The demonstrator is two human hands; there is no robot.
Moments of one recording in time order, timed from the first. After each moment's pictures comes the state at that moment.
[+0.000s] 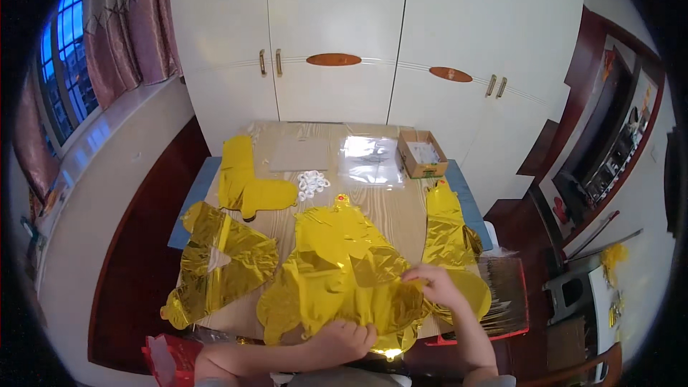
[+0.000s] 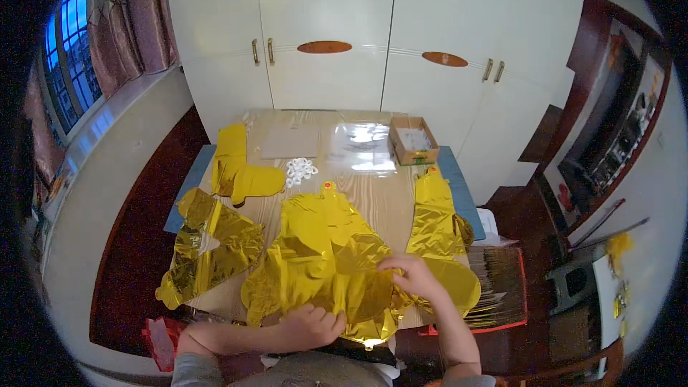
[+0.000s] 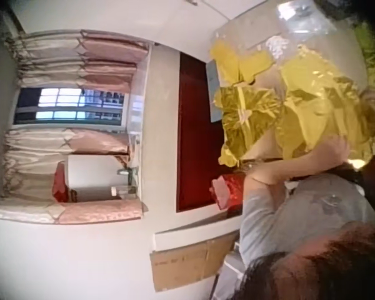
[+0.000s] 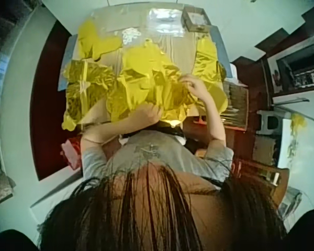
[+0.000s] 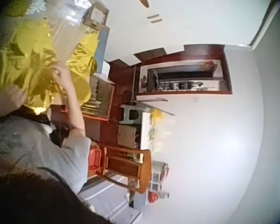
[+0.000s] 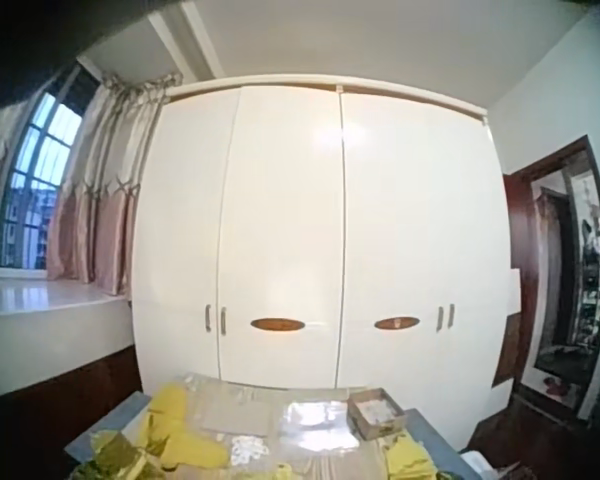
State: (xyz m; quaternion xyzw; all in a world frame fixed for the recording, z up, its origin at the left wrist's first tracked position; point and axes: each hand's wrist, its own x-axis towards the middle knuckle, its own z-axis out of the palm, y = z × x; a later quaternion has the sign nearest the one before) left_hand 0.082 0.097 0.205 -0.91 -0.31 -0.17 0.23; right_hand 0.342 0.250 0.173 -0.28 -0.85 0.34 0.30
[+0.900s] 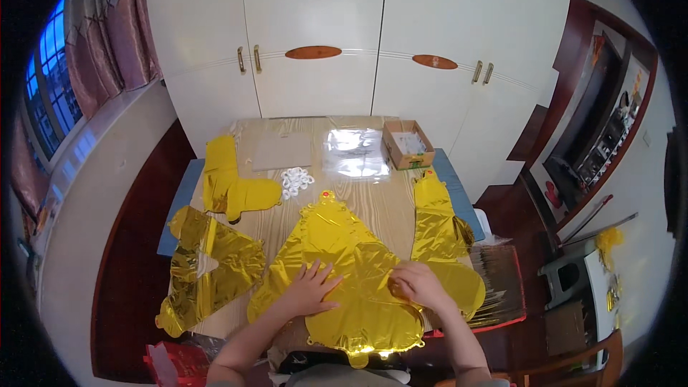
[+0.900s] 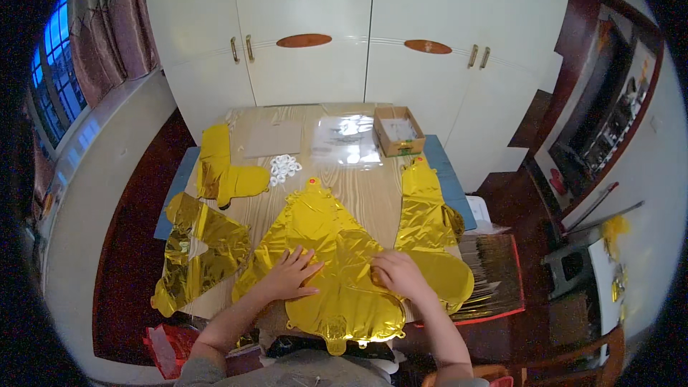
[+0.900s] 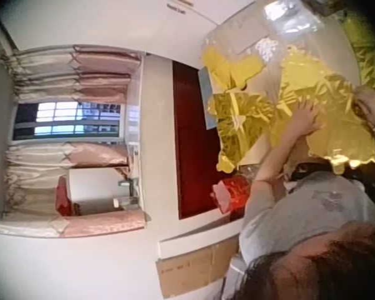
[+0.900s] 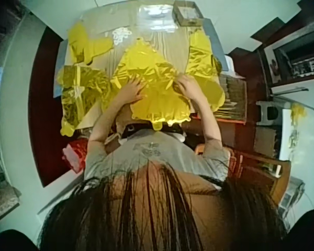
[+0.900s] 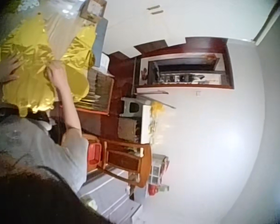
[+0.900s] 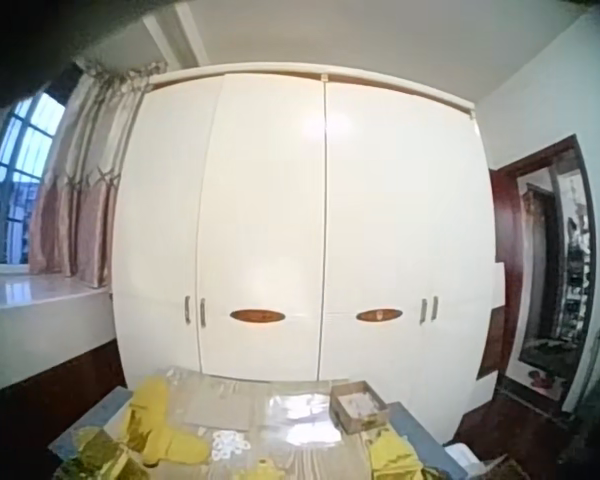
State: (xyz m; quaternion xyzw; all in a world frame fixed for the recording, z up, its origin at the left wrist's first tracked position) left_hand 0.019 0.200 0.093 -0.87 -0.48 -0.06 -0.08; right_hand 0.345 0.251 0.124 -0.35 -0.89 0.11 0.26
